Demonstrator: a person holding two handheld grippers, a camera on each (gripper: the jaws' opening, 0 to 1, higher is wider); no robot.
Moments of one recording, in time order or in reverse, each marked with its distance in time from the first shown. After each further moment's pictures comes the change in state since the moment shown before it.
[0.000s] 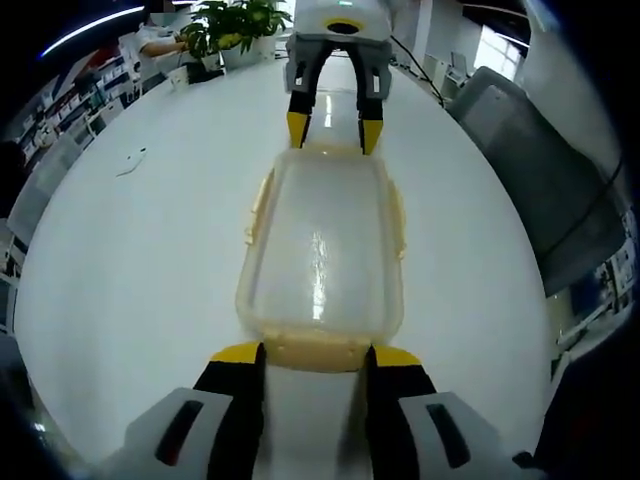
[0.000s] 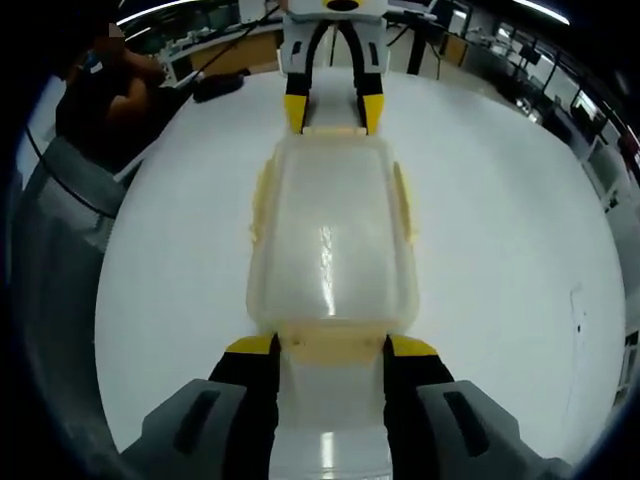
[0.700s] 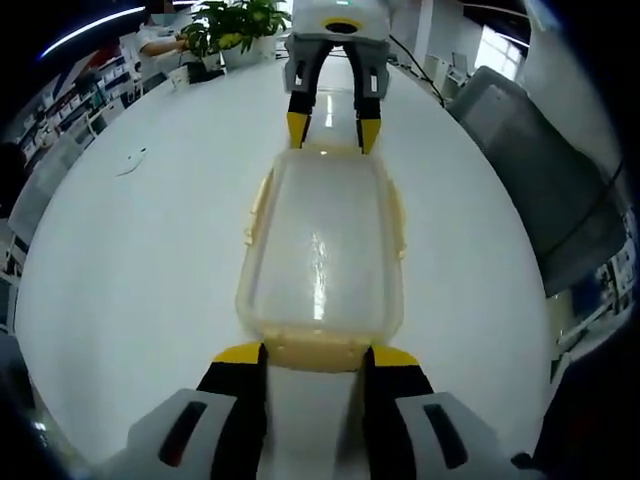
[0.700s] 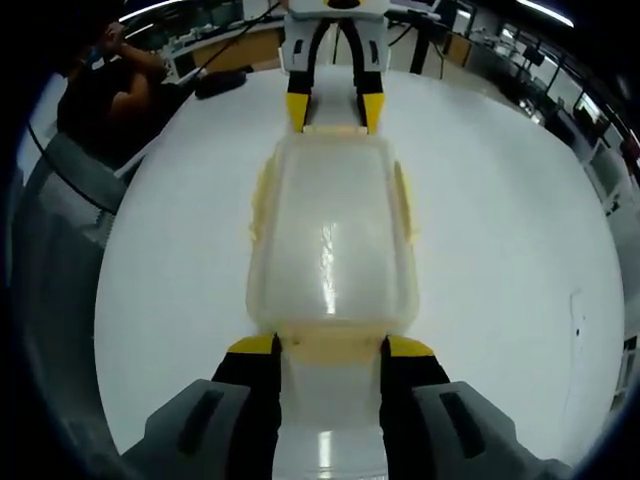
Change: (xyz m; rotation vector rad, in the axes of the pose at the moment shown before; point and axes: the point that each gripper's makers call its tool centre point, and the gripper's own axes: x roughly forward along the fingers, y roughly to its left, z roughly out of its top) left arm 0.002 0.006 -0.004 0.000 0.013 0.004; right arm -0.001 0.000 0.000 -0.015 0.014 0.002
